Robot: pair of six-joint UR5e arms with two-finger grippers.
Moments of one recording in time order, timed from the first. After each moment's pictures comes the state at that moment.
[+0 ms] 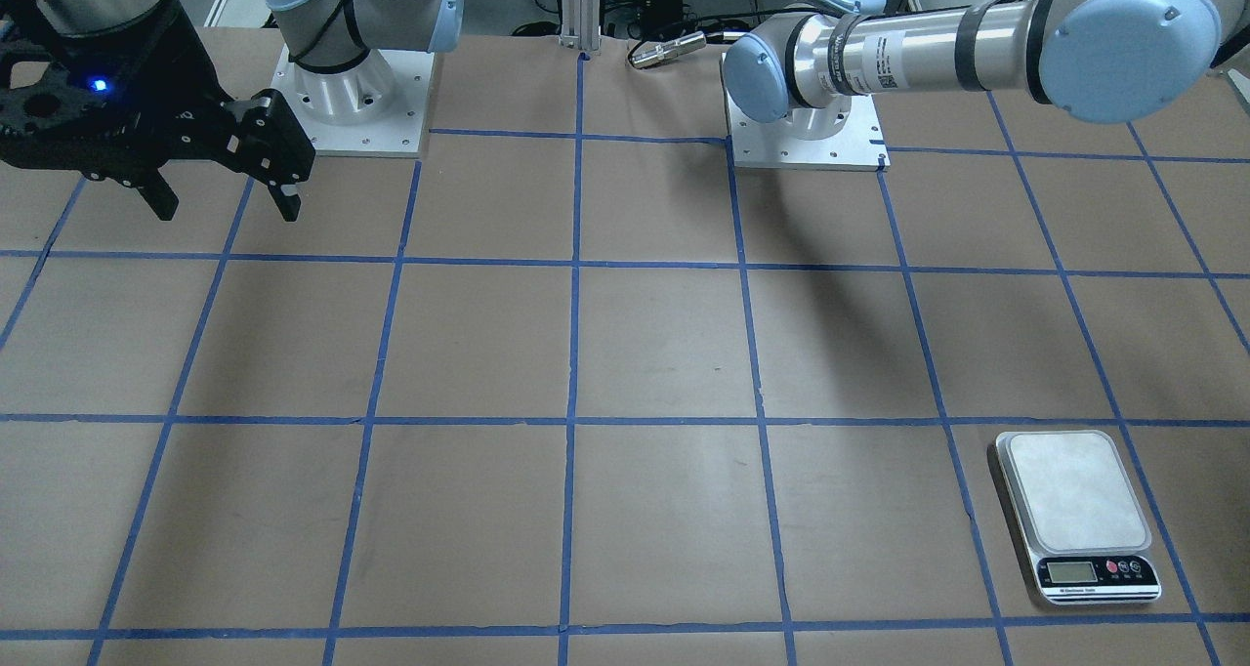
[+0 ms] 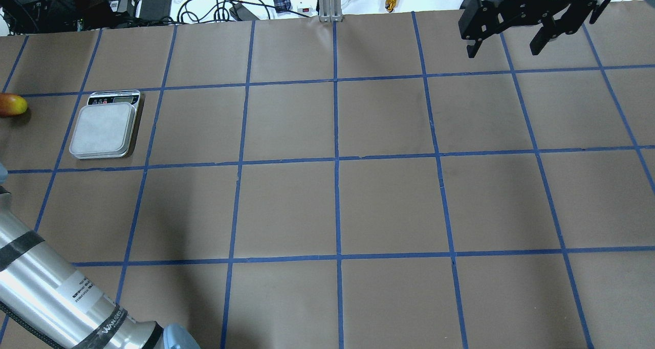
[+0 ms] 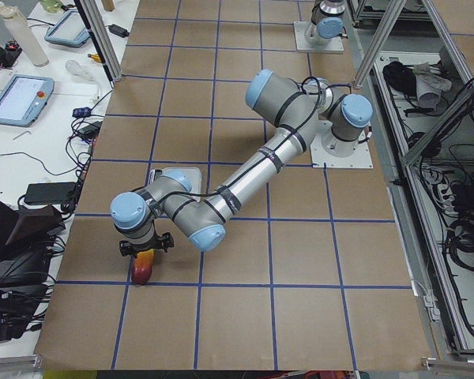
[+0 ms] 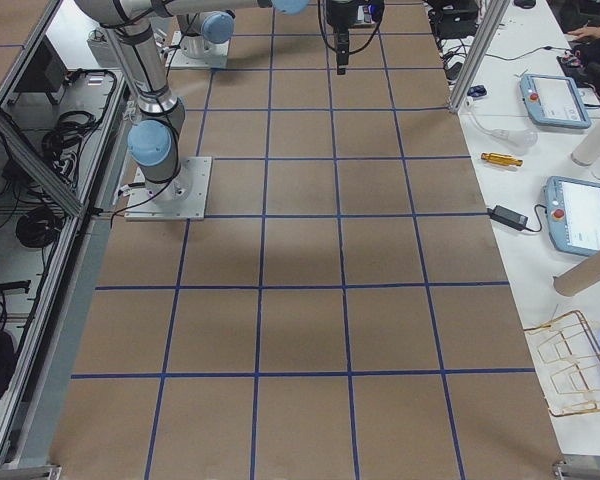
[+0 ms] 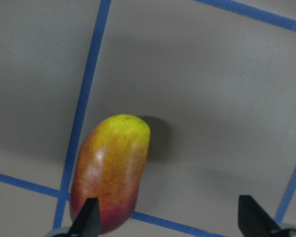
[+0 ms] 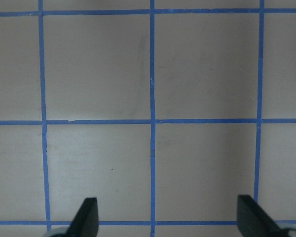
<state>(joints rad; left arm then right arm) -0.79 -2.57 -0.69 -1.35 1.55 2.20 1.54 -1.53 1.41 -1.53 -1.56 -0.04</state>
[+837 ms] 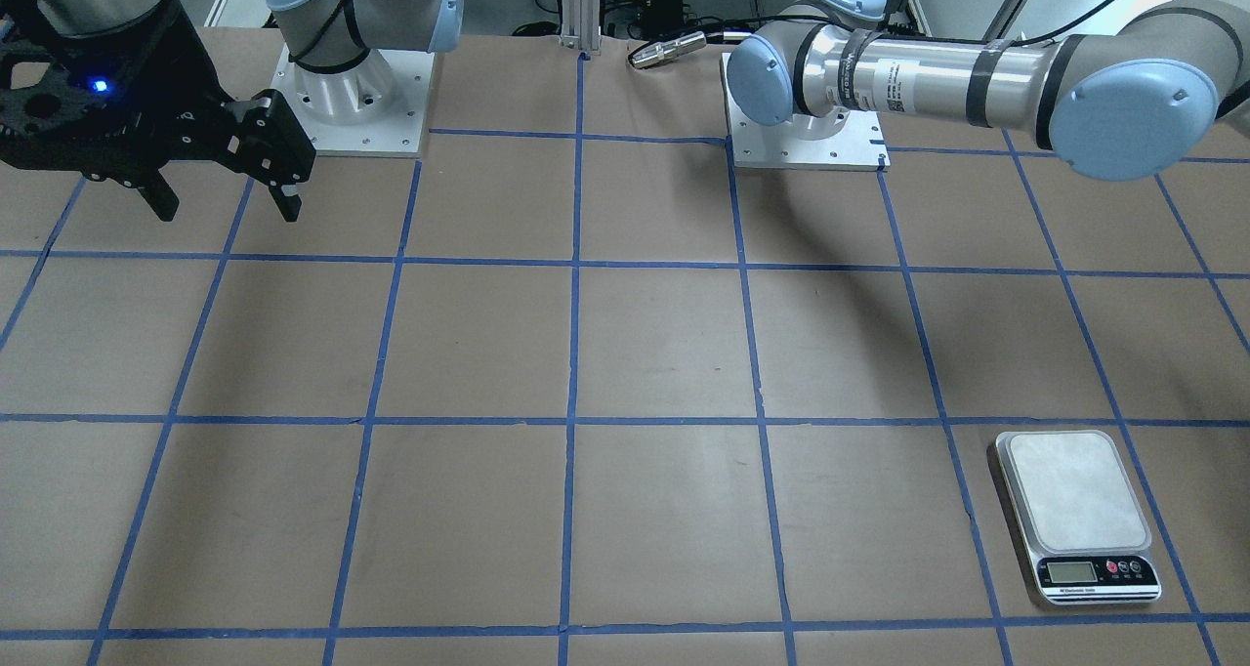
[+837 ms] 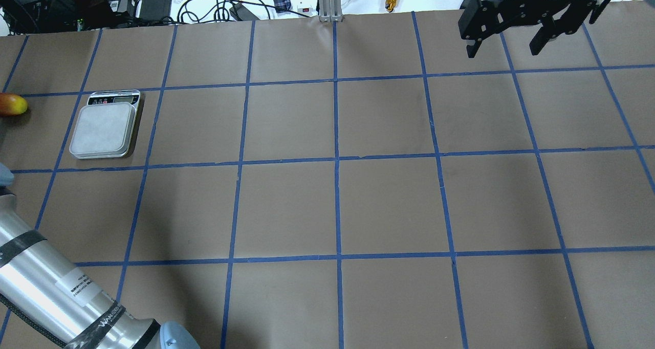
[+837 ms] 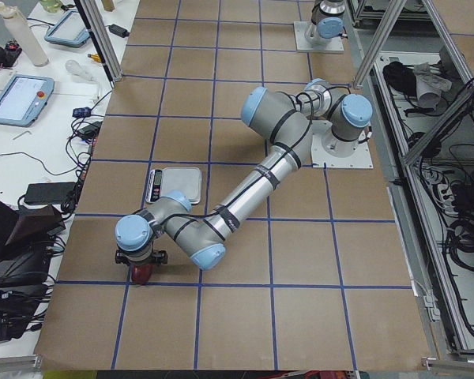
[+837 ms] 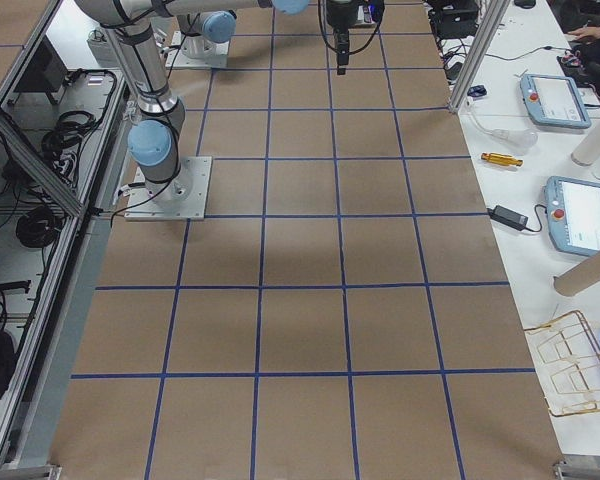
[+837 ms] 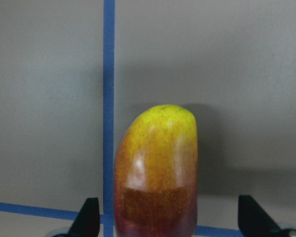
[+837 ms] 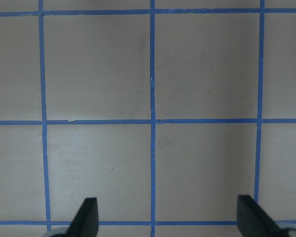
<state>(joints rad) -0.75 -2.67 -0.61 -1.31 1.44 2.36 1.54 -1.52 1.41 -1.53 -1.56 -0.04</state>
